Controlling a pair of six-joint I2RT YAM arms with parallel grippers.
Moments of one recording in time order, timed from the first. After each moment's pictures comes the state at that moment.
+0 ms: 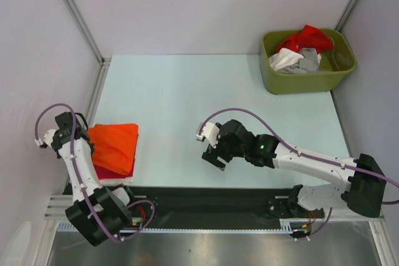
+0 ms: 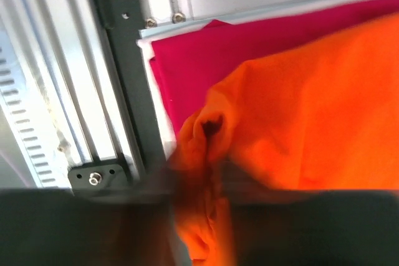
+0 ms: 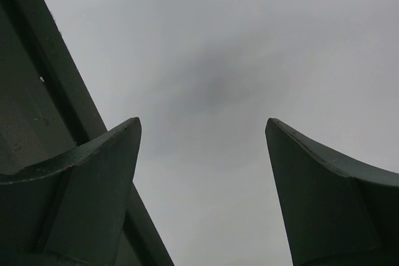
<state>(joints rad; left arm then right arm) 0.59 1.03 0.87 -1.02 -0.41 -0.71 1.05 1.24 0.89 -0.36 0.00 -0.19</state>
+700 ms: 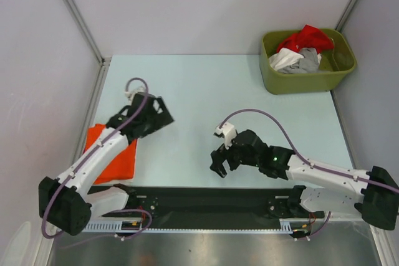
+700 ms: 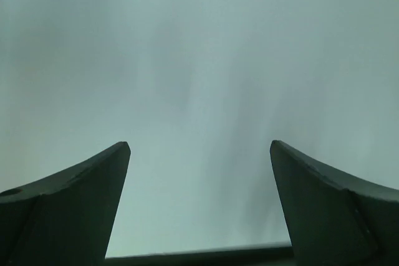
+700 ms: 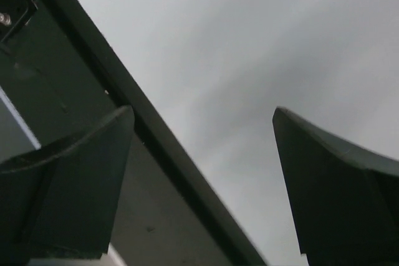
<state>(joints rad) -0.37 1.13 0.94 -0.70 -0.20 -0.80 1.03 1.08 0.67 -0.20 -0.04 0.22</state>
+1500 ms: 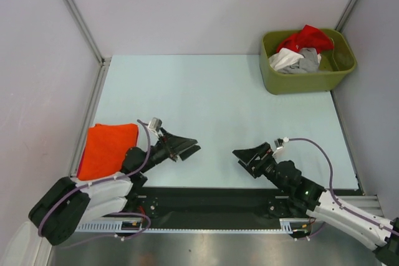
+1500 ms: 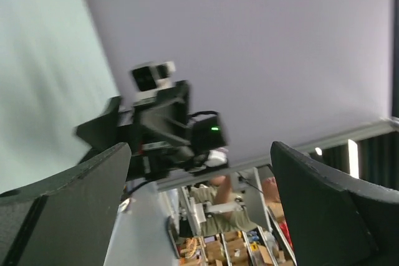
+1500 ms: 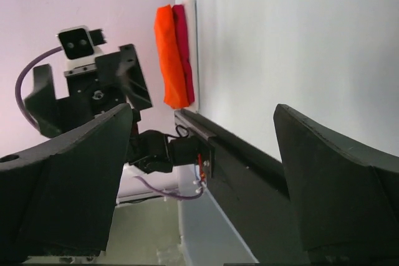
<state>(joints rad) -0.65 1.03 0.05 1.16 0.39 -1.48 0.96 0.27 0.04 0.03 0.27 1.40</state>
